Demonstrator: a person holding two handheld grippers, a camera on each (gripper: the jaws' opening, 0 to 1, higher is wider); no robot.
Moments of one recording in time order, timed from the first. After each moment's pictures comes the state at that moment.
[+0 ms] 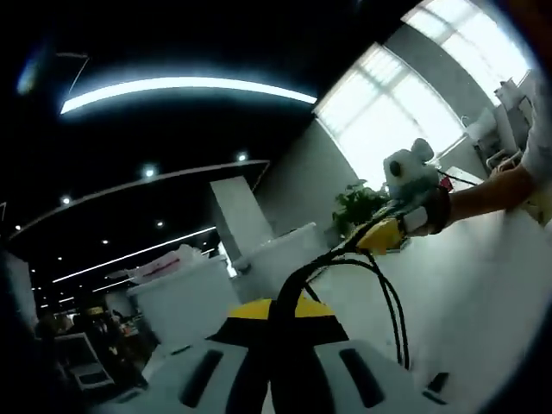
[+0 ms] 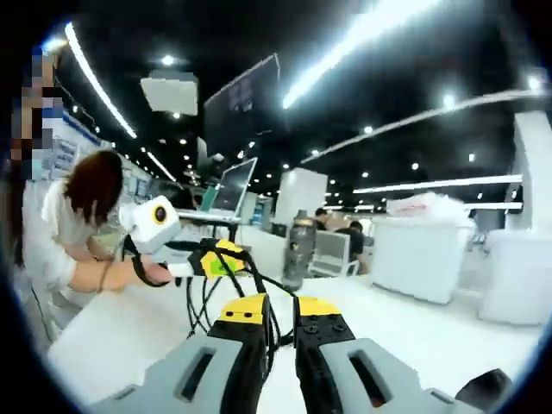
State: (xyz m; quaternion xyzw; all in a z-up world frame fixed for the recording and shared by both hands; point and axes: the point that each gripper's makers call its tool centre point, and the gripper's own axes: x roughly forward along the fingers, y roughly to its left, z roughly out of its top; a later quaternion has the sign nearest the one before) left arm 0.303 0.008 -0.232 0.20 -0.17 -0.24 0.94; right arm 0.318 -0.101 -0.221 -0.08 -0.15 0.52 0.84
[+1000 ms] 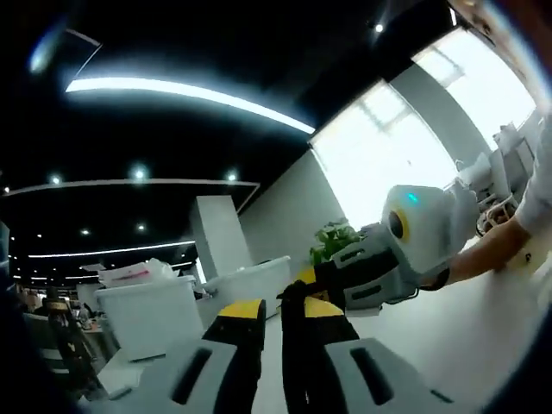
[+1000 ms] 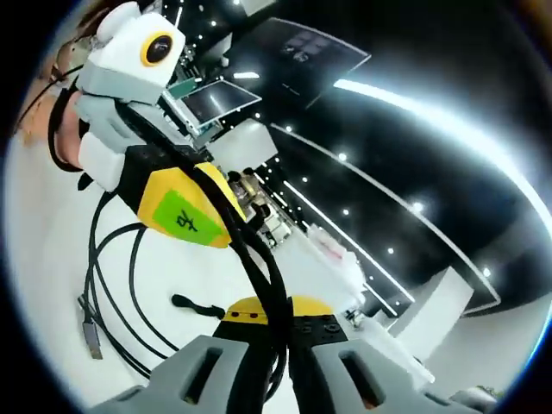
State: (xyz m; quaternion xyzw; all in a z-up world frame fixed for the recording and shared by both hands) left arm 0.274 -0.054 -0.212 0.13 -0.21 -0.30 0.92; right arm 0.329 -0.092 -0.215 -0.39 -0.22 0.28 0.85
